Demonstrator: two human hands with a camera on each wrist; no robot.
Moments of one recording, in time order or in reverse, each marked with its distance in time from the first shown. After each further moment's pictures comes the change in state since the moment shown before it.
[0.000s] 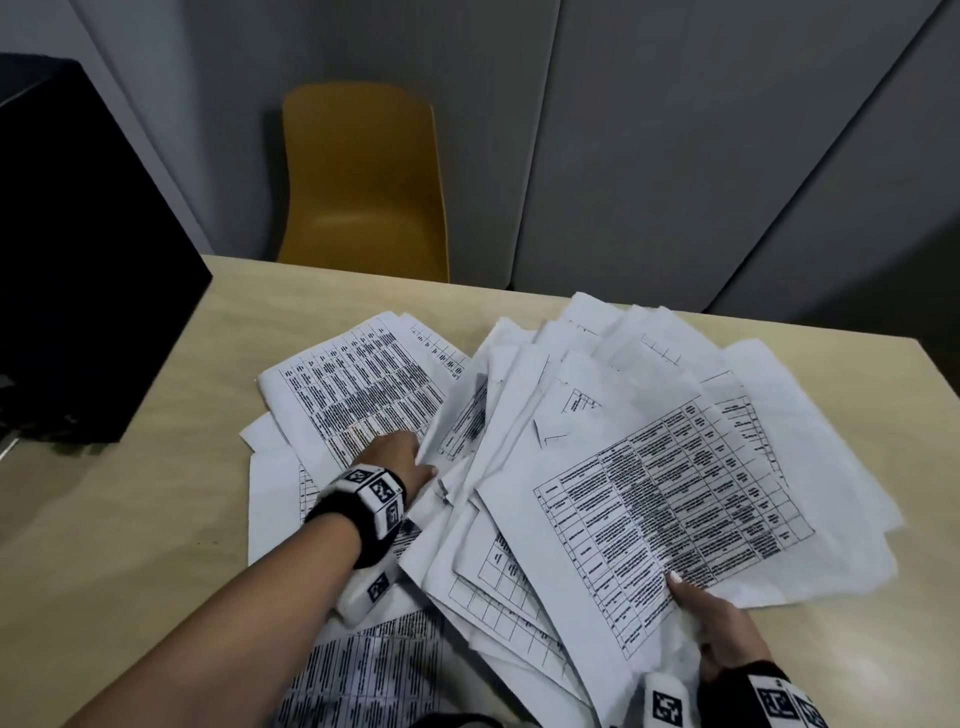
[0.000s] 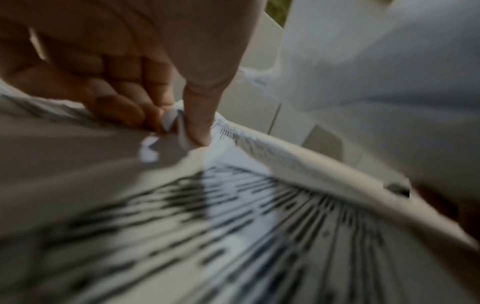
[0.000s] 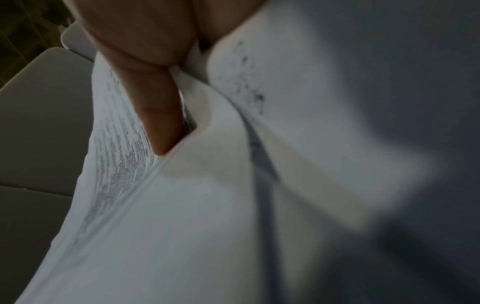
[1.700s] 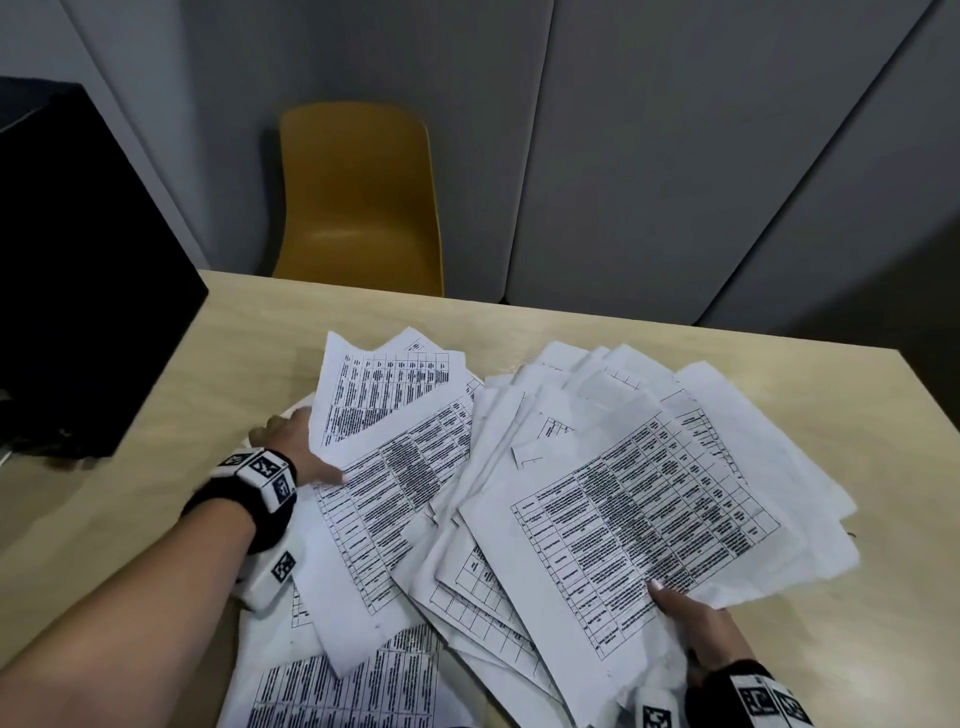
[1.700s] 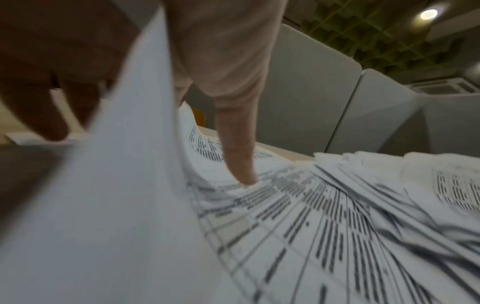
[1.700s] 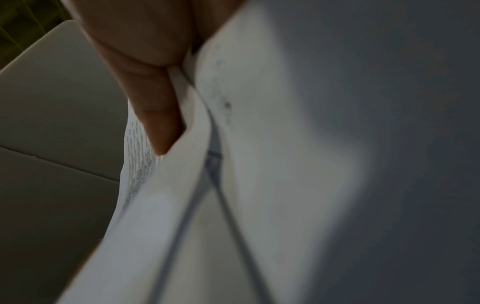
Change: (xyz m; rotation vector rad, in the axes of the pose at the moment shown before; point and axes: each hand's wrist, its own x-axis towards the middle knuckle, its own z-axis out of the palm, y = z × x) left_hand 0.027 -0.083 -0.059 0.065 0.016 -0.215; right_hand -0.019 -0.013 0.013 -0.080 0.035 -0.060
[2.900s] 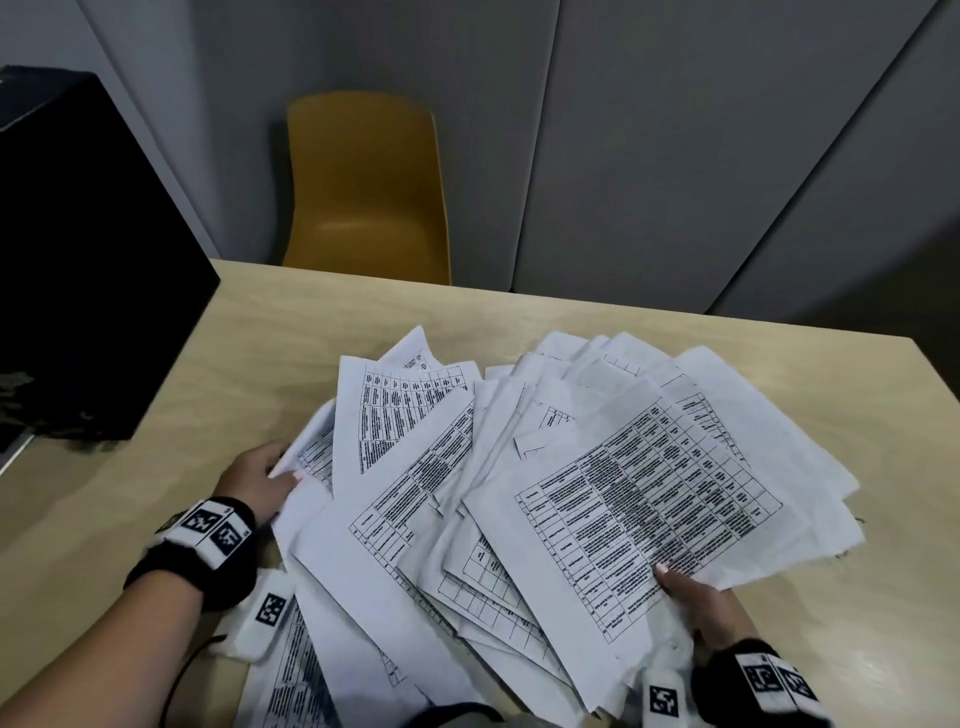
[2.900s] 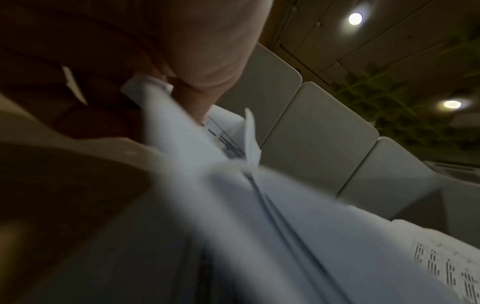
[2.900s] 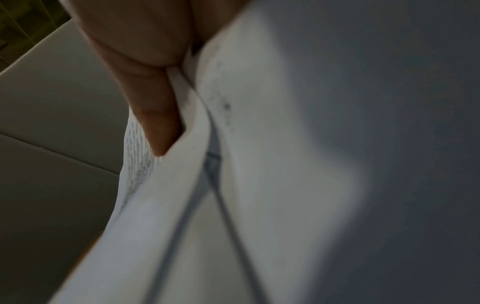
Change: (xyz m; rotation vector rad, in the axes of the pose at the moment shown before) left_hand -0.042 -0.054 0.022 -0.528 0.158 0.060; right_hand 0.021 0.014 -0.009 -0.058 -0.025 0.010
